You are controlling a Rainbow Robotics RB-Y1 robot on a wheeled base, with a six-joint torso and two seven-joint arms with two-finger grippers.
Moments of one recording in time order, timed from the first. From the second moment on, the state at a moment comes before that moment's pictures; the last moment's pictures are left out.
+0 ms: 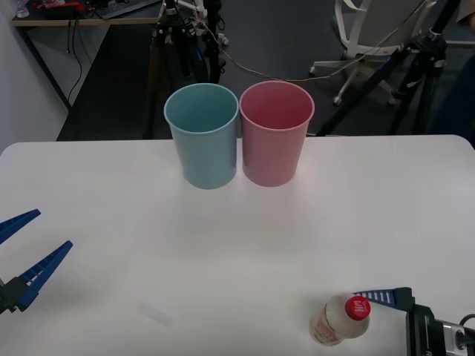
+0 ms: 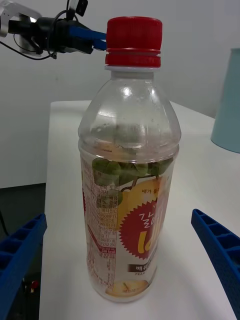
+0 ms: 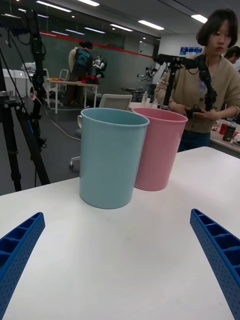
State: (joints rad) right arm 0.11 -0.65 0.15 -1.05 0.85 -1.53 0.82; left arm 0.35 0.40 0.52 -1.66 -0.96 -1.22 0.00
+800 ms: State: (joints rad) right arm 0.05 -0.53 0.15 -1.06 0.93 -1.50 0.77; left arm 0.35 0.40 0.52 -1.66 -0.96 -1.22 0.00
